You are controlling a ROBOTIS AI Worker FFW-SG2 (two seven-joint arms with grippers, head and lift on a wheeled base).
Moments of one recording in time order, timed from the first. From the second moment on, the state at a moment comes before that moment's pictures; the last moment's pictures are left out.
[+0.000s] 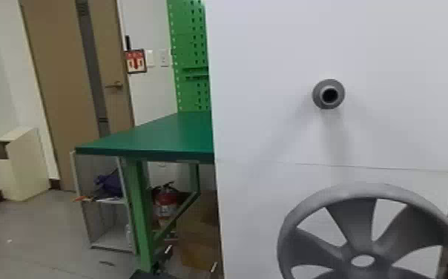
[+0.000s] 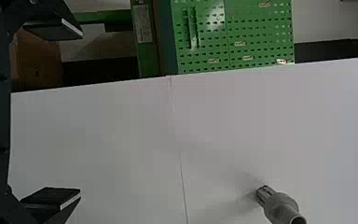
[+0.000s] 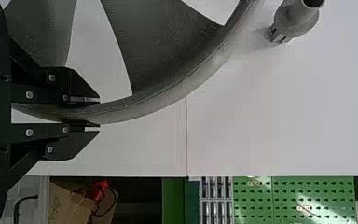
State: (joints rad) left arm 0.07 0.14 -0.01 -1.69 0.04 -0.20 -0.12; right arm 0.10 0.00 -0.03 -2.07 -0.04 0.34 0.03
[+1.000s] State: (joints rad) left arm 0.06 0.14 -0.01 -1.69 0.03 -0.20 -0.12; right arm -0.01 0.00 -0.01 -2.19 -0.04 0.56 0.03
